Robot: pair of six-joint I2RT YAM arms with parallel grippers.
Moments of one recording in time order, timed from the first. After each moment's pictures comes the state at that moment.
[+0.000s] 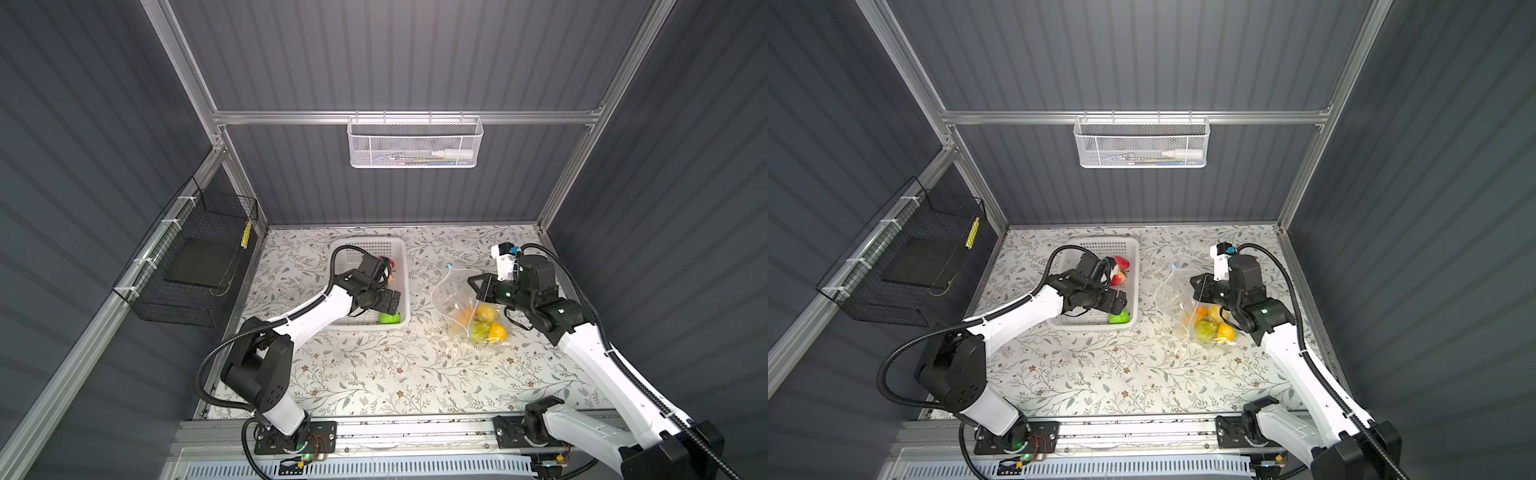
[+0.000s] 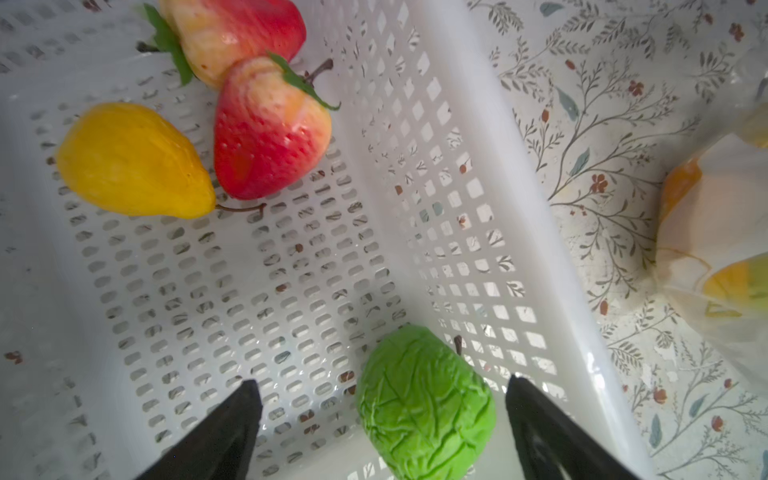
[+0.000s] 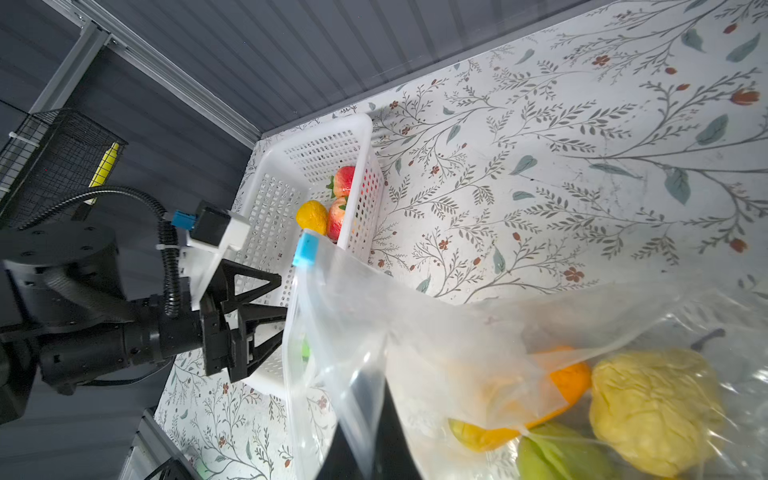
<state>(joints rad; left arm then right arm) -0.60 1.64 1.17 -0.54 0.05 -0.18 0.31 1.04 0.92 -0.41 -0.31 0.50</state>
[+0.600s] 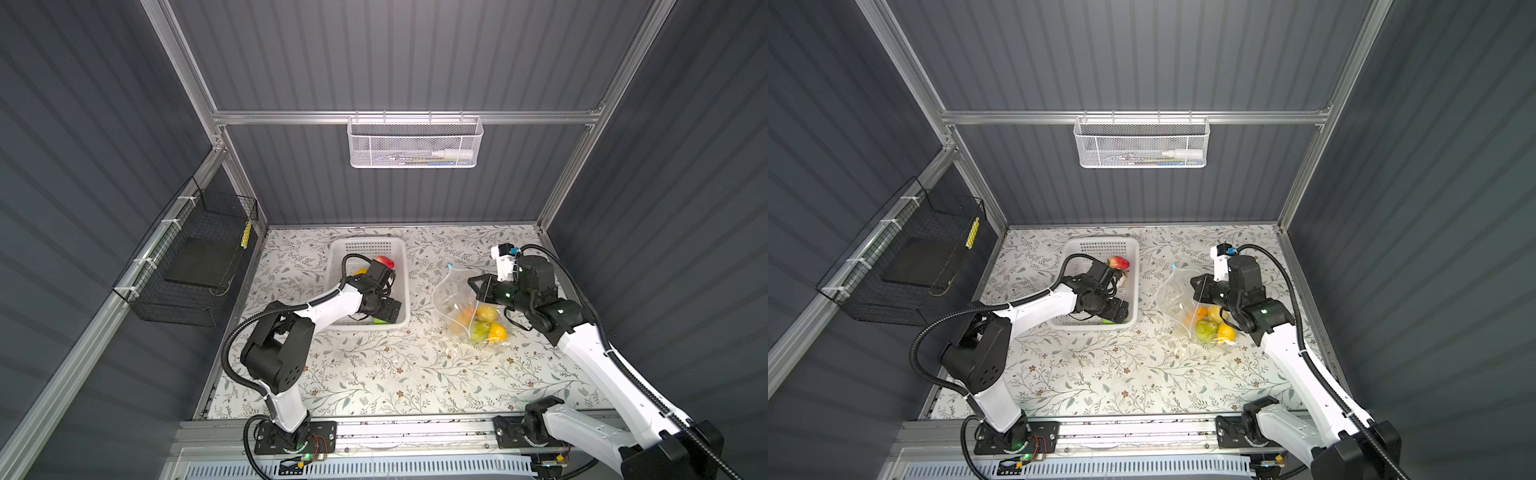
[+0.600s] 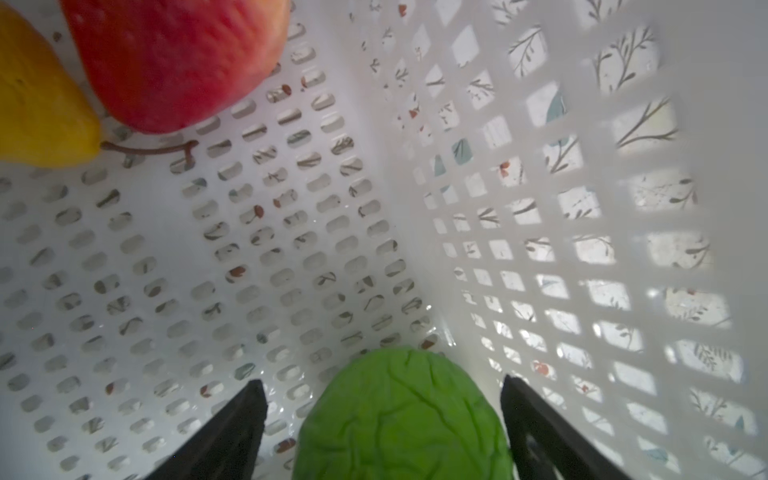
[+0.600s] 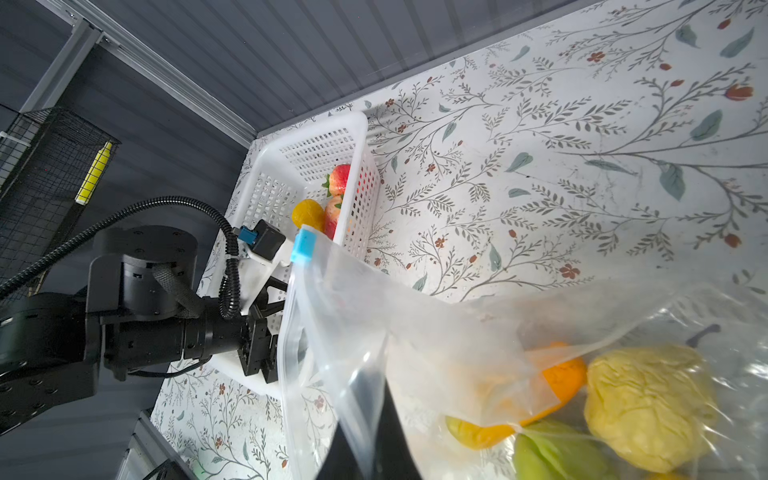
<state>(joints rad) -0.60 1.76 1.17 -0.55 0.06 -0.17 0.31 1.04 0.91 -0.41 -0.30 0.50</state>
